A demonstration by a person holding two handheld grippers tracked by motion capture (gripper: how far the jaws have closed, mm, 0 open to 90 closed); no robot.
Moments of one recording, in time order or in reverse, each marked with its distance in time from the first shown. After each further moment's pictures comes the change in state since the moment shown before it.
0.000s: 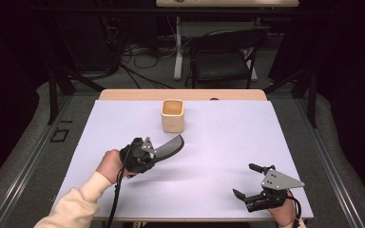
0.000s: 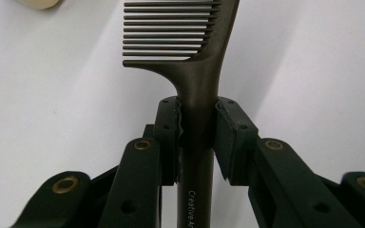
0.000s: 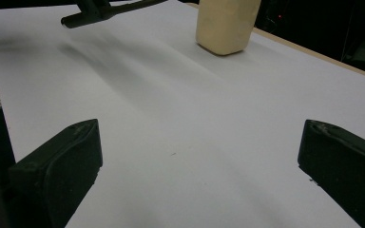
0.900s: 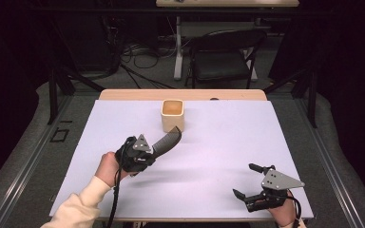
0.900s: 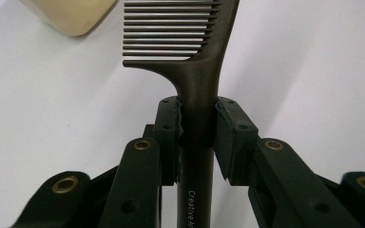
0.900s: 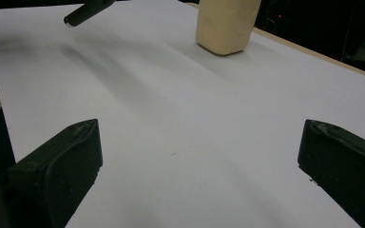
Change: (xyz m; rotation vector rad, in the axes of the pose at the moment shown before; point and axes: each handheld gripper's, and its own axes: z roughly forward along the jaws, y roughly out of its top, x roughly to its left) left arm -0.002 -0.010 -0.009 -0.168 0.037 -0.085; right arm 0.000 0.000 0.000 0.002 0.002 0.002
